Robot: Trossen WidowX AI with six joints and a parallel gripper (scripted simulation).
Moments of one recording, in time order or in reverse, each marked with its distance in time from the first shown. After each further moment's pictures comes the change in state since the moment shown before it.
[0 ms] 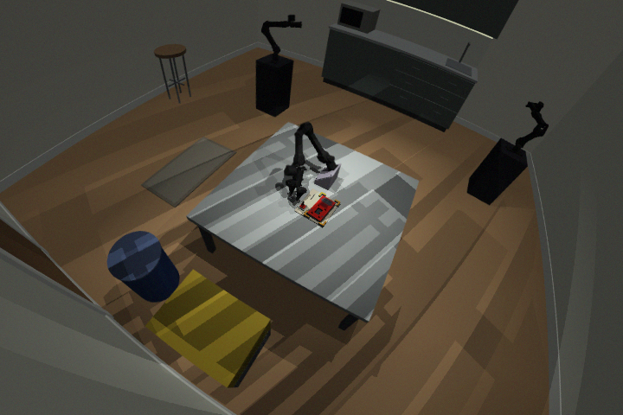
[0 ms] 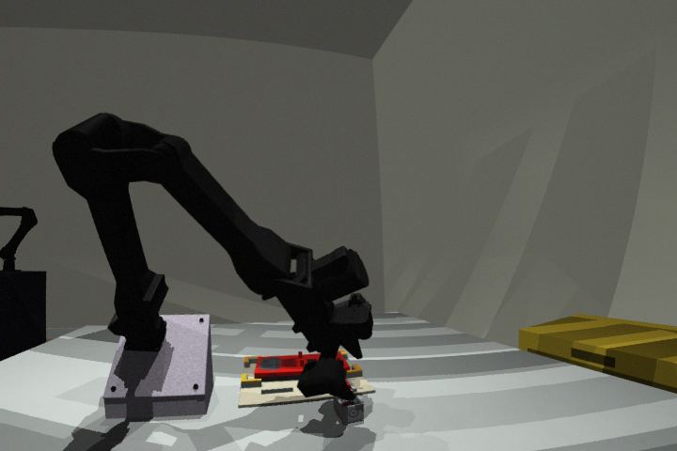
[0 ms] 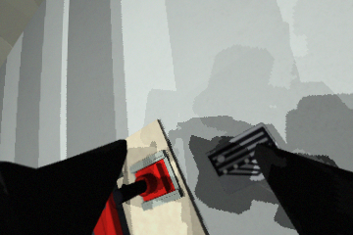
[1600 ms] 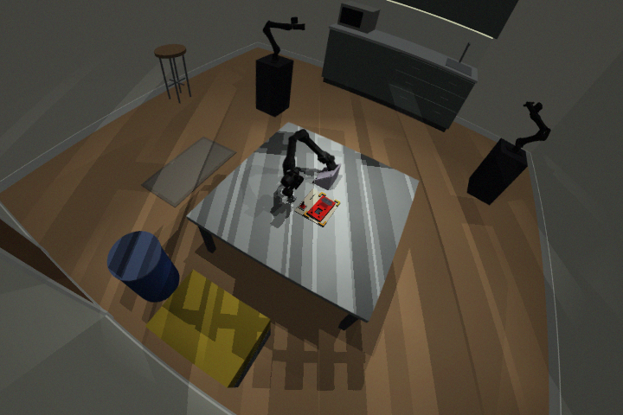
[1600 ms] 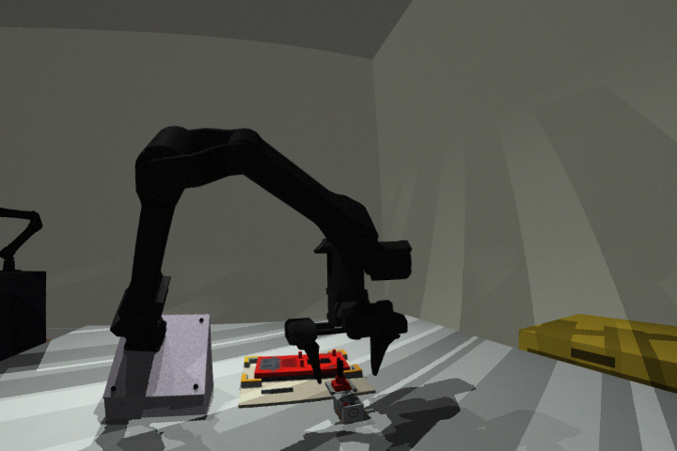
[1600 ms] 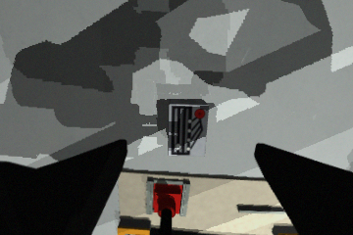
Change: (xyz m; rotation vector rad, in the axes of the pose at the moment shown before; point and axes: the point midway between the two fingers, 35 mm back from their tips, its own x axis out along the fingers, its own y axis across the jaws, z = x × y) arm -0.021 -0.011 0.015 0.918 0.112 -0.602
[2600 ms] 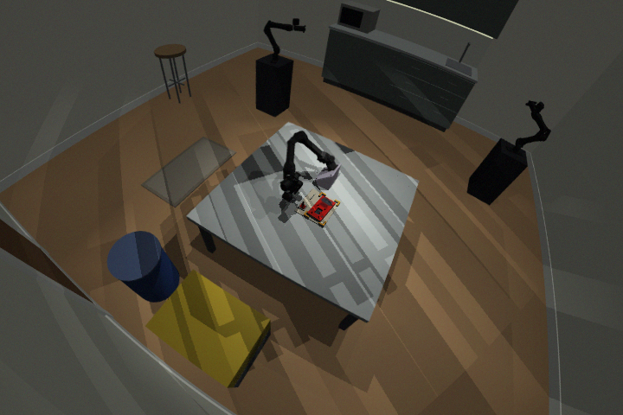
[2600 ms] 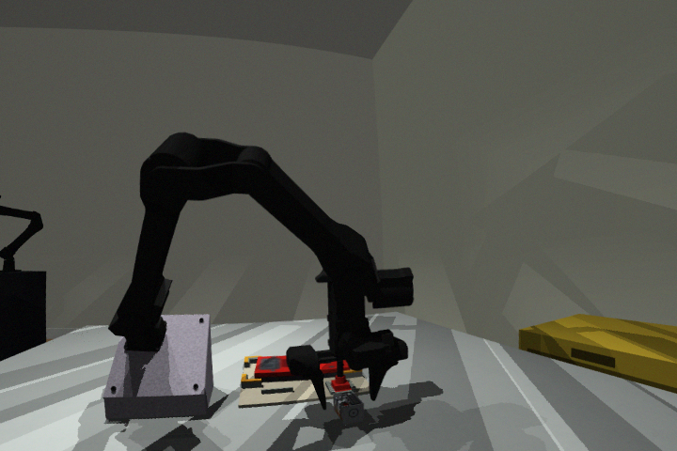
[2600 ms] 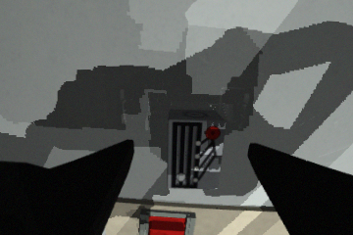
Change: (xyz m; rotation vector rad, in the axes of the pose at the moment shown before) arm 0.044 0.001 0.000 -0.005 -0.009 0.004
